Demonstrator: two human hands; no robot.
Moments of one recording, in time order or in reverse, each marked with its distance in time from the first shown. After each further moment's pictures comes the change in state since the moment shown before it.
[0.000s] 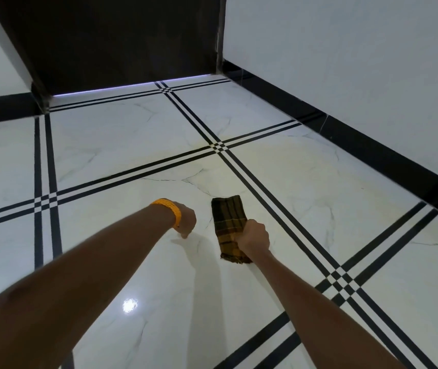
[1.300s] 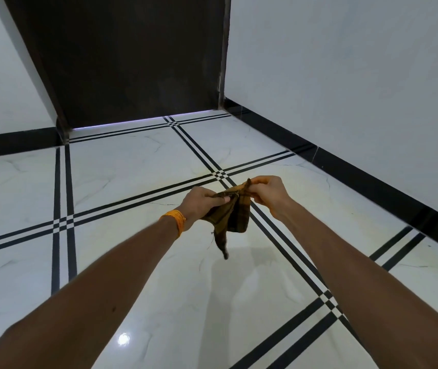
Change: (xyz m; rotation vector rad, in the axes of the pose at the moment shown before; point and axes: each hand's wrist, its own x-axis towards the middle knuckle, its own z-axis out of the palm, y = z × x) left_hand -0.038 -0.001 -0.040 -1.490 0.588 0.239; right_hand -0.001 -0.072 -0.175 0.758 -0.065 -0.197
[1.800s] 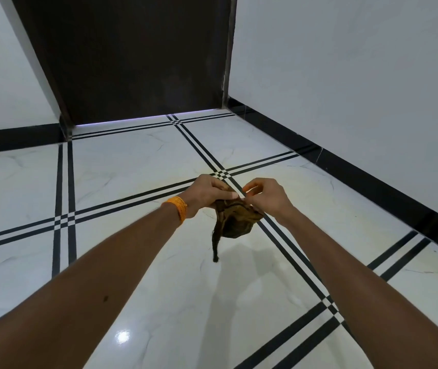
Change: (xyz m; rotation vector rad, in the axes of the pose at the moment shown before) left_hand 0.005 0.026 -0.006 0.002 -0.114 0.086; right_hand -0.006 0.006 0.003 -0.393 -0.032 -0.171
